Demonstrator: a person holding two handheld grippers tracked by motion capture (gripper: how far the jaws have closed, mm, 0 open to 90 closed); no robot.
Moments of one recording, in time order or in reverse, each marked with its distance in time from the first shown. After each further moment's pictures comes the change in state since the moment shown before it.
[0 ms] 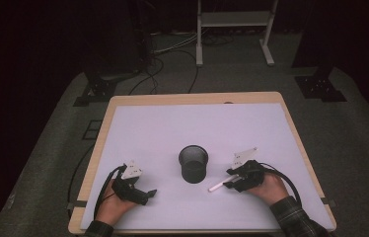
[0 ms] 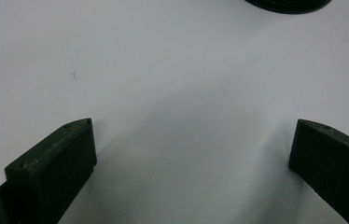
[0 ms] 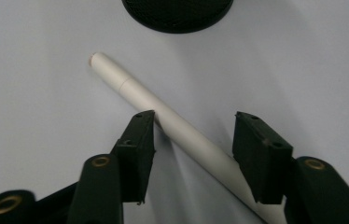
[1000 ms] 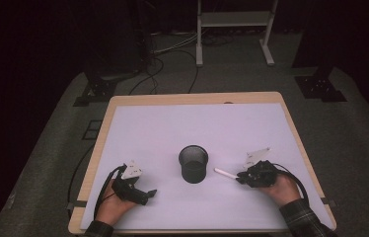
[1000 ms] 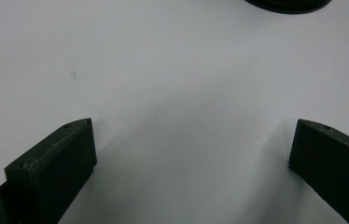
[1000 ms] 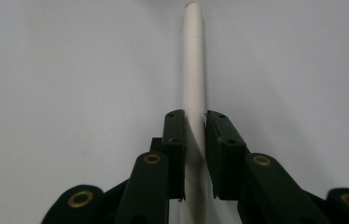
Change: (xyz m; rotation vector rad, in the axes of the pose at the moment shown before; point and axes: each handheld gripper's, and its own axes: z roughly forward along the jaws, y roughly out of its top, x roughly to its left) left arm 0.000 0.000 0.000 0.000 0.000 0.000; right arm -0.006 -0.024 -0.024 0.032 -0.058 0.065
